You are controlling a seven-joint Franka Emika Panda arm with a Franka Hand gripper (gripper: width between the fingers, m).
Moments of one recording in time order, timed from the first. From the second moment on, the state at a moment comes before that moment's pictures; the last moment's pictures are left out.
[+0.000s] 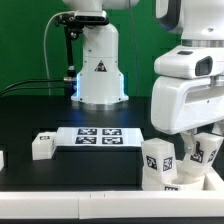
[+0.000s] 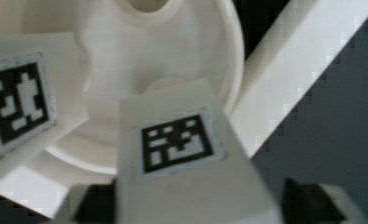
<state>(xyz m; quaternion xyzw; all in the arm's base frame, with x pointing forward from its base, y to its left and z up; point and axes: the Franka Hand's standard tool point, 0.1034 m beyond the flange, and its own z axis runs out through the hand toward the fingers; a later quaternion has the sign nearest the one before) 0.577 0.131 0.072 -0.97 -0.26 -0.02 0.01</state>
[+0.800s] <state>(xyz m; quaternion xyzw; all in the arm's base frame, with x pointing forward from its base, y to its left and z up) 0.577 0.123 0.070 -0.98 0.19 -0.03 0.02</state>
